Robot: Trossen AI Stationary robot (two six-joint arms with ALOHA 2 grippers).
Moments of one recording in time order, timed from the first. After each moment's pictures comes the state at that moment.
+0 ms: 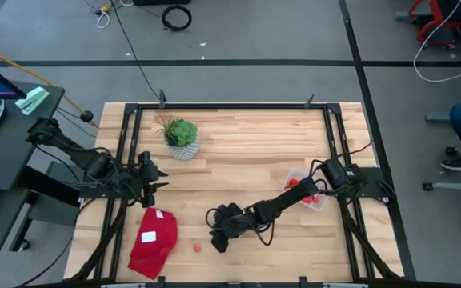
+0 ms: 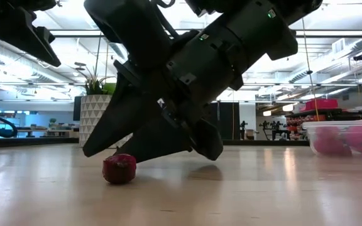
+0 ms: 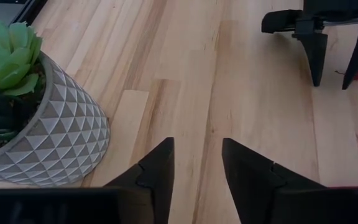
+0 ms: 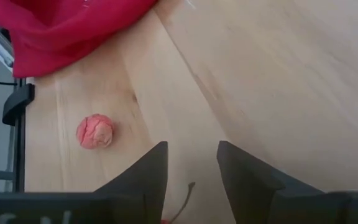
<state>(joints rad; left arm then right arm) -0.55 0.73 0.63 -0.78 -0.58 -0.50 0.39 2.24 1.38 0.11 0.20 0.94</state>
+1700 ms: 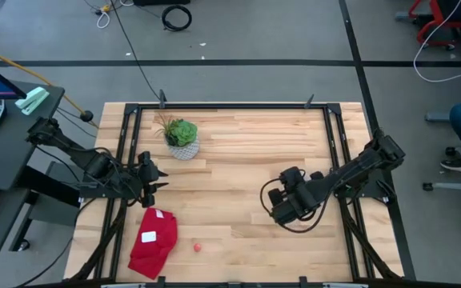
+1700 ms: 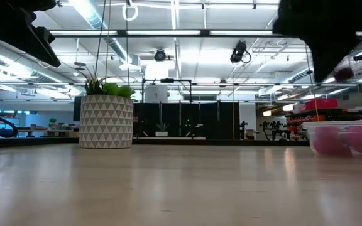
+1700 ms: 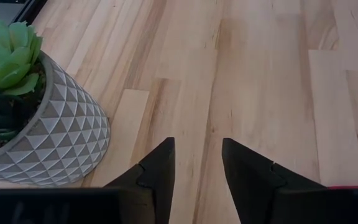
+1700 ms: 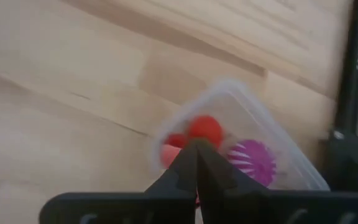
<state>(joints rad) -0.55 0.73 0.63 -0.78 -0.58 -0.50 0.47 1.67 1.30 -1.45 0.49 1.74</state>
